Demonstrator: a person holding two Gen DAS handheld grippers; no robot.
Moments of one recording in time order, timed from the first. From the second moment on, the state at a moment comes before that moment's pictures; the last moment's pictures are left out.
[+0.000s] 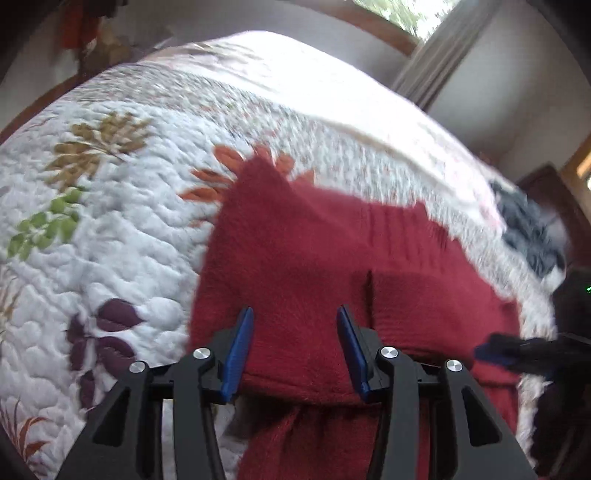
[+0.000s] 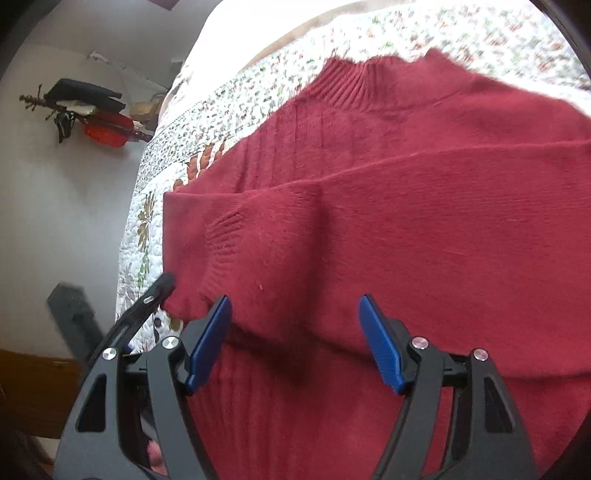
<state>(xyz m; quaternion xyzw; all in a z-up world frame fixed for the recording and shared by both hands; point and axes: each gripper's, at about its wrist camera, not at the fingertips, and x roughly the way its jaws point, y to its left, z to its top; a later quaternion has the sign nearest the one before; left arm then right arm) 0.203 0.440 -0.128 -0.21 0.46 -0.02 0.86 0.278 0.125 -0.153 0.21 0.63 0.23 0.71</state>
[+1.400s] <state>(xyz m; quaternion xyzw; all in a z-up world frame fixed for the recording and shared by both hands) 0.234 0.353 -0.135 -0.14 0.51 -0.06 0.84 0.254 0.135 -0.117 -0.03 0.58 0.23 0.78</state>
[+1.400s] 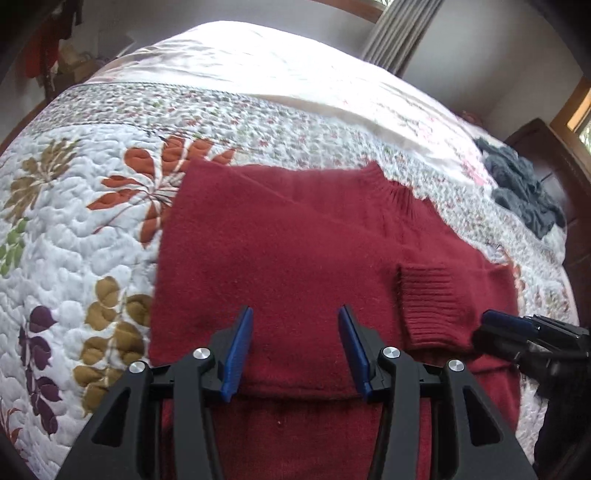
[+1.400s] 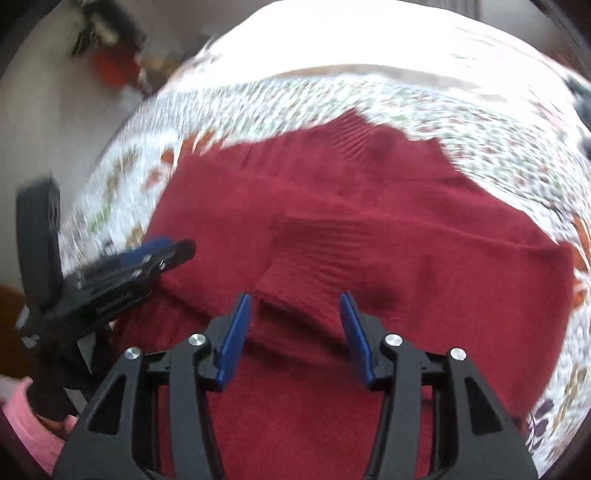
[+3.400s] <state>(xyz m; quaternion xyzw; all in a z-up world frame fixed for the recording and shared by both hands) 0.092 0.374 -0.097 -0.06 0.53 -0.08 0.84 0.071 -0.078 -0.103 0.14 0.55 0.11 0.81</state>
